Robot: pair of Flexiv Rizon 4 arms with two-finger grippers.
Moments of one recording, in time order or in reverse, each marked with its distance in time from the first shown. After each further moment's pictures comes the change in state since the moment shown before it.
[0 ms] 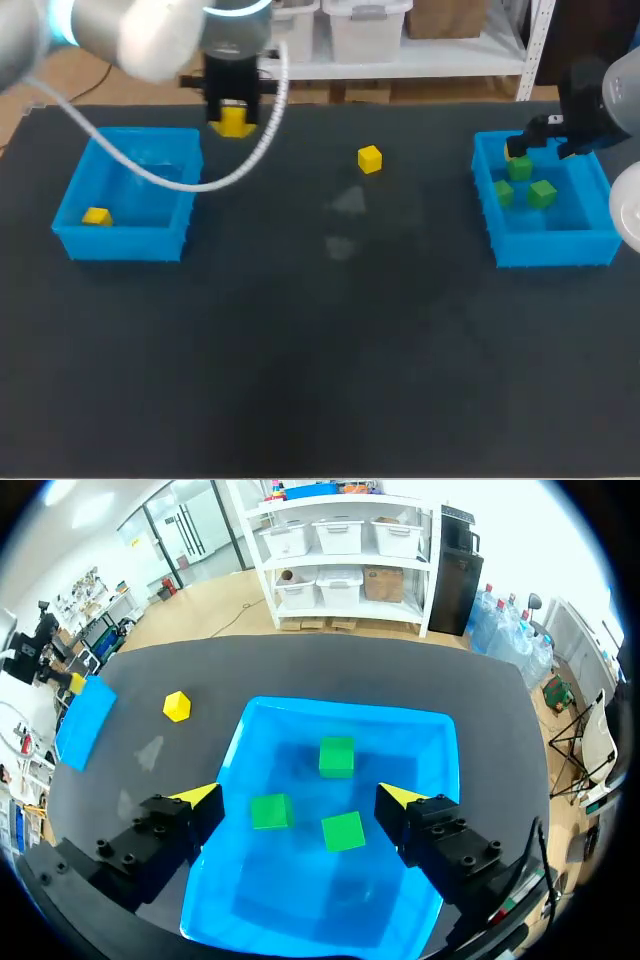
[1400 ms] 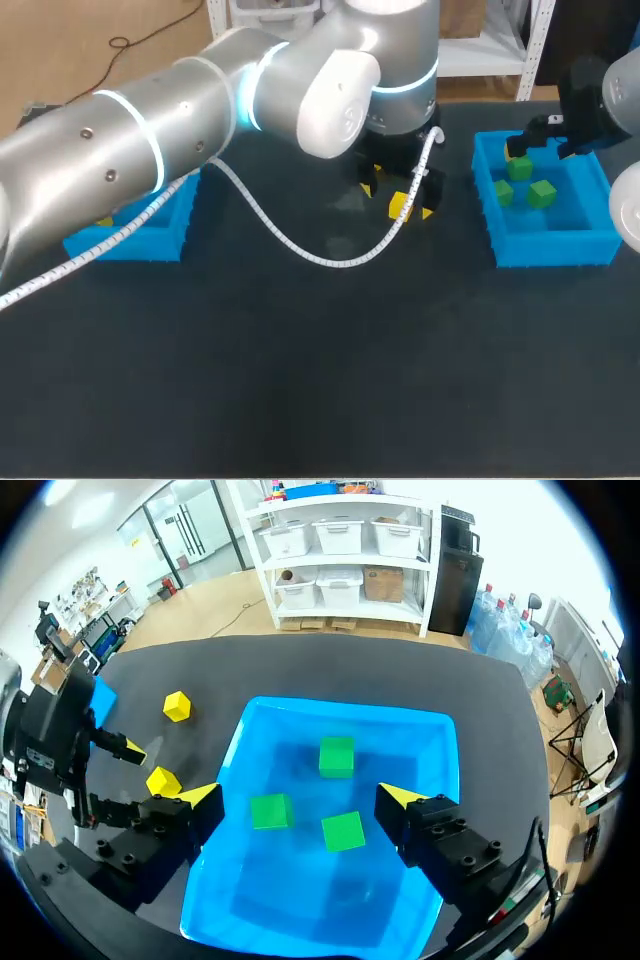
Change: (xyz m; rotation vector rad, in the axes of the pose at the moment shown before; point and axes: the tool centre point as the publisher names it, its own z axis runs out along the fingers) left arm 0.094 -0.263 0.039 0.285 0.080 0.582; right arm 0.000 0.000 0.000 0.000 0.000 0.000
